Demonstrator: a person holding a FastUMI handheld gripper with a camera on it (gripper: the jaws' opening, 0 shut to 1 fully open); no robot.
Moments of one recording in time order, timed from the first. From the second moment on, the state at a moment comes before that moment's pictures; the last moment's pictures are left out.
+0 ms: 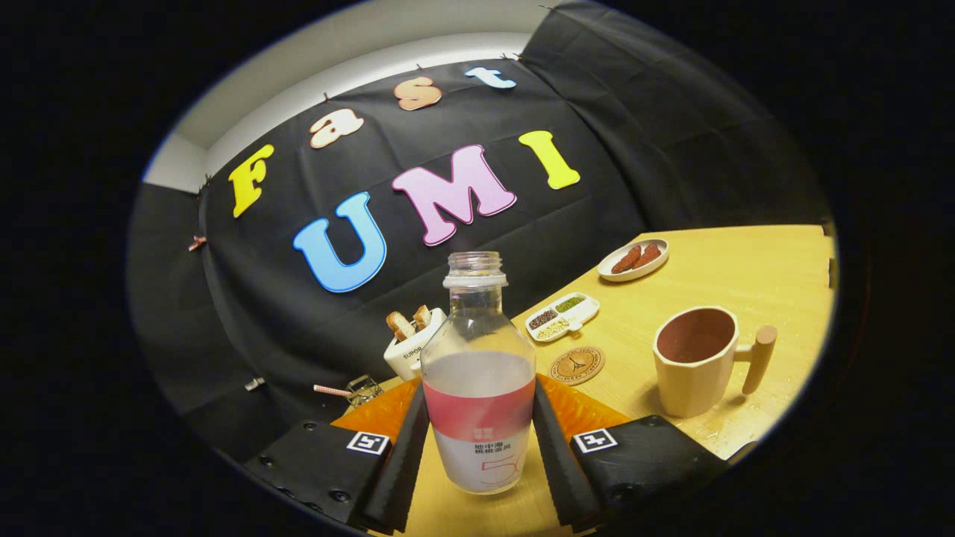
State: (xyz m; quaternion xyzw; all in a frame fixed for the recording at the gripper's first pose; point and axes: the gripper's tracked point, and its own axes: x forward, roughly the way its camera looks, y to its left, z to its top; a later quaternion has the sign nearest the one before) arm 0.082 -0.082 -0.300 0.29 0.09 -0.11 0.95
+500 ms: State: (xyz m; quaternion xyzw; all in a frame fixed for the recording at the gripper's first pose) arm 0.074 -0.096 -0.301 0.49 0.09 -0.12 0.86
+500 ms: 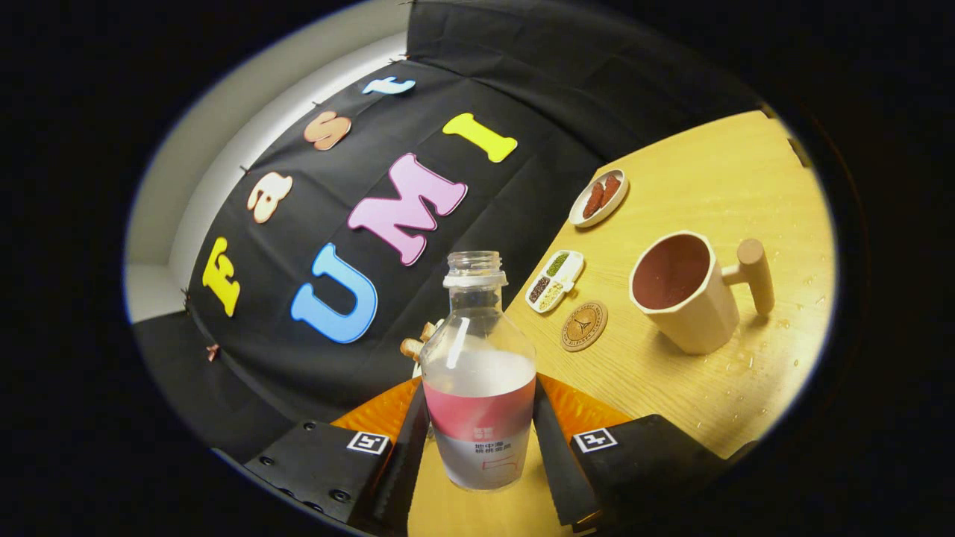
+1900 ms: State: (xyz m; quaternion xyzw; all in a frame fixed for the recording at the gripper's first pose) arm 0.070 -0.142 -0.322 0.70 0.05 -0.18 0.69
